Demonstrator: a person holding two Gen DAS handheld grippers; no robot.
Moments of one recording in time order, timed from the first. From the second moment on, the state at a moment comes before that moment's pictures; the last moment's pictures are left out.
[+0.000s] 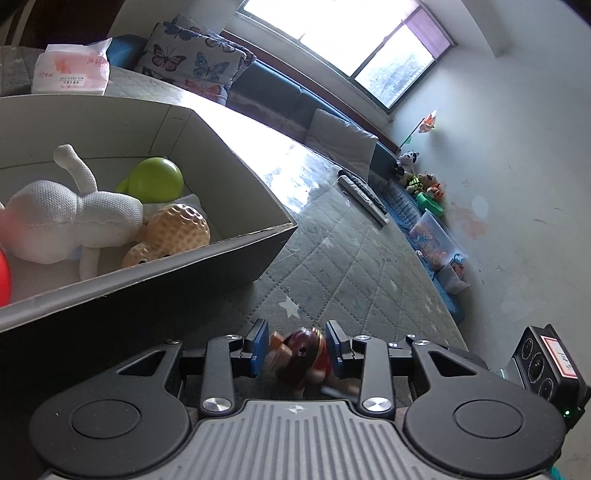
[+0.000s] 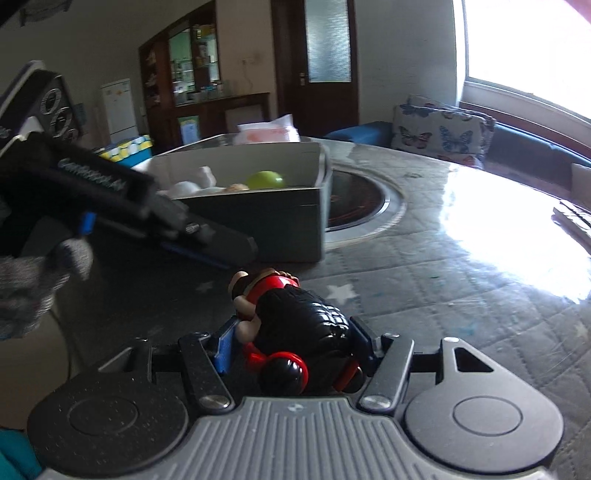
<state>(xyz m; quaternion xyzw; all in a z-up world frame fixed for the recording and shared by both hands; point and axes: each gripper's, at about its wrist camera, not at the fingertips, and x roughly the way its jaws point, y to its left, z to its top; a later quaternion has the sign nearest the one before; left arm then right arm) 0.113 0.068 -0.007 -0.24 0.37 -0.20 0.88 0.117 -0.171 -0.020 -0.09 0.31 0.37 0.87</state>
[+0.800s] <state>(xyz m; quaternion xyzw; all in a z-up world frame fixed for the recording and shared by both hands) 0.121 0.062 -0.023 -0.24 0.40 -0.22 0.86 0.100 -0.176 -0.015 -0.11 0.30 0.36 0.88</state>
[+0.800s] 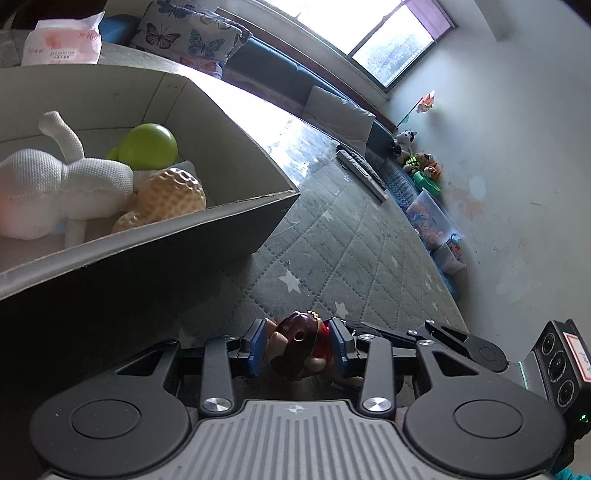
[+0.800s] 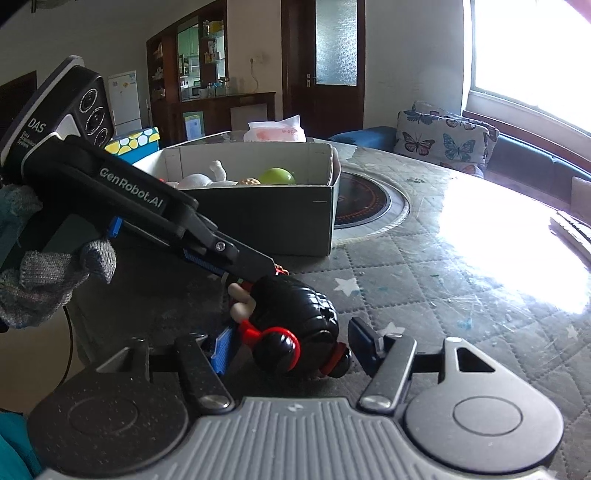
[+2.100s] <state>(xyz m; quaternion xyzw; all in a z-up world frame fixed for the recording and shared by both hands) 0.084 0.167 0.058 -0.26 0.27 -0.11 0.92 0.128 -0.066 0.056 -0.17 0.17 0.46 0.85</state>
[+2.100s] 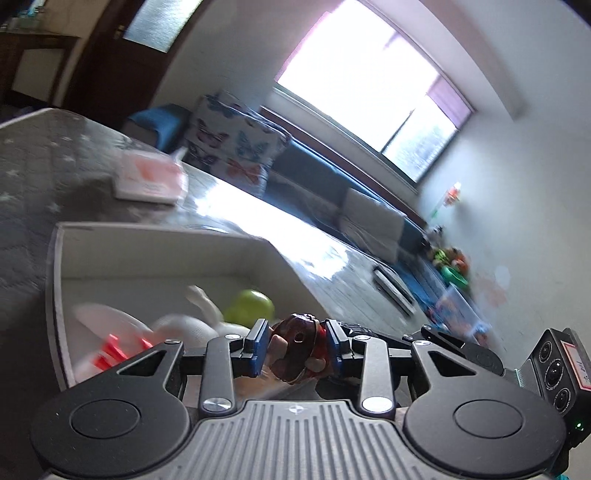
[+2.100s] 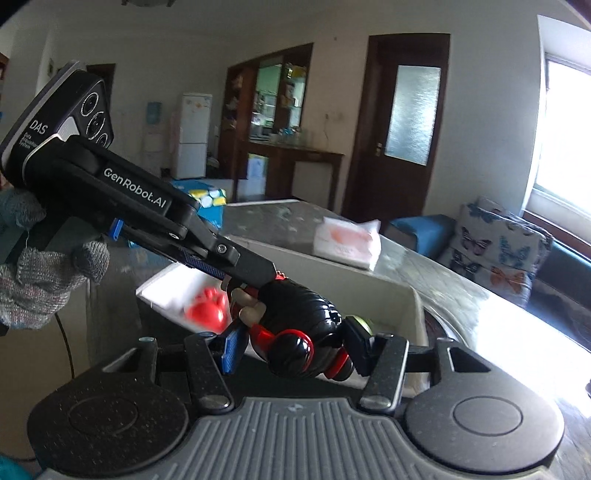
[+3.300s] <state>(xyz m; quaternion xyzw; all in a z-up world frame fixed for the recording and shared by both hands) 0.108 0.216 0.030 -0.25 0.30 -0.06 0.92 0.170 0.004 0.014 -0.14 0.28 0.47 0.82</state>
